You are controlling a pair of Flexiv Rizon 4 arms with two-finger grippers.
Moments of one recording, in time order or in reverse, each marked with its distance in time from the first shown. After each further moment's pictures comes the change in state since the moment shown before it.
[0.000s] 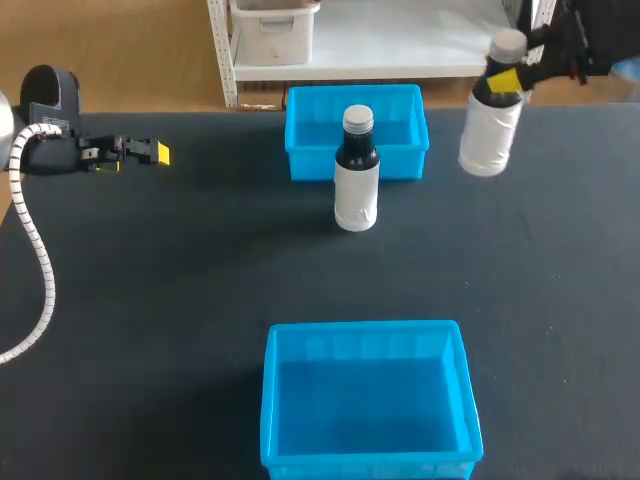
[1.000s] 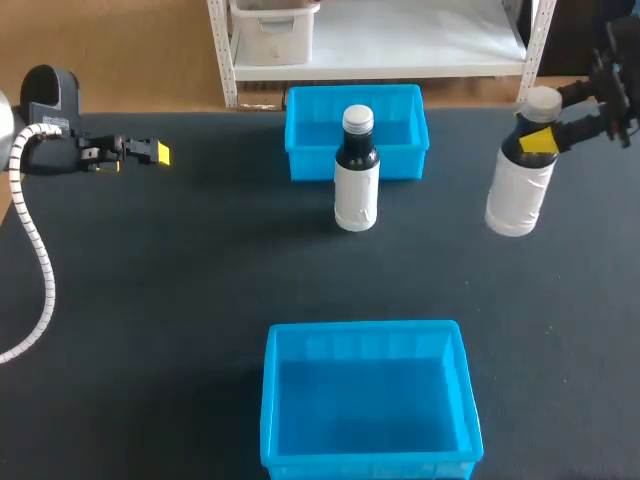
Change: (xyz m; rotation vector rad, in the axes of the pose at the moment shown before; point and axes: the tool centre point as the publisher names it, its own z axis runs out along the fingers) left arm 0.000 0.000 0.000 0.000 0.000 0.000; right arm 0.033 0.091 -0.026 -0.037 -0.007 0.043
